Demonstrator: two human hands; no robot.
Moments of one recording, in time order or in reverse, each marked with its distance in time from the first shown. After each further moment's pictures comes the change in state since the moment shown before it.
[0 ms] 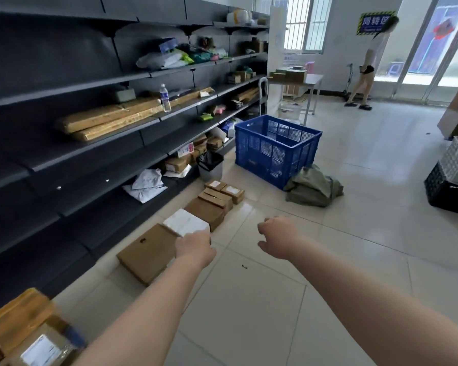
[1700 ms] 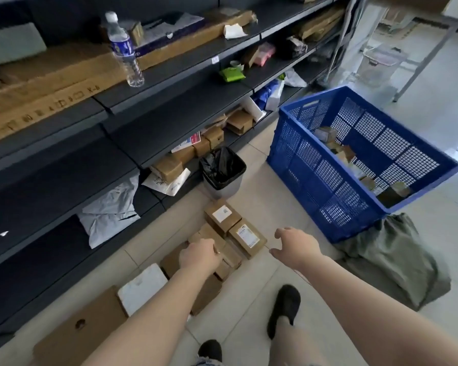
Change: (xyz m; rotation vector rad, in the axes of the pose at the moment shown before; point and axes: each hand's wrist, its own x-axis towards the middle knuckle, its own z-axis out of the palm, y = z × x) left_hand 1.002 -0.002 0.003 -0.334 -0.336 -0.335; right_hand 0.987 0.353 0.079 0.241 -0.367 0.040
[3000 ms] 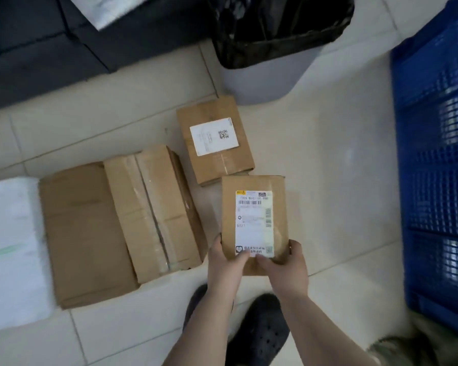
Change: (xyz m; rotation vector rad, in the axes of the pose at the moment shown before) left_hand 0.456 0.072 0.434 -1.324 0.031 -0.847; right_hand 0.475 0.154 0.429 0.801 -0.274 0.401
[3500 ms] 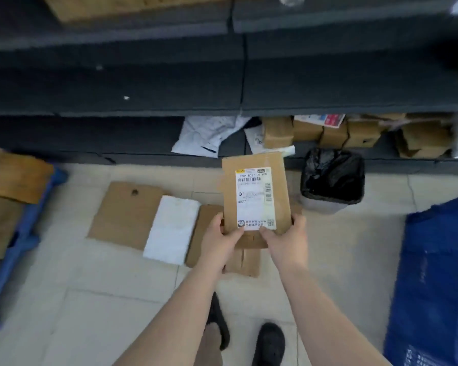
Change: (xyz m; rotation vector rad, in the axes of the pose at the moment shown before) left_hand -0.414 0.192 -0.235 -0.301 0.344 0.327; right_hand -0.396 -0.284 -0.146 -0.009 -0.277 -0.643
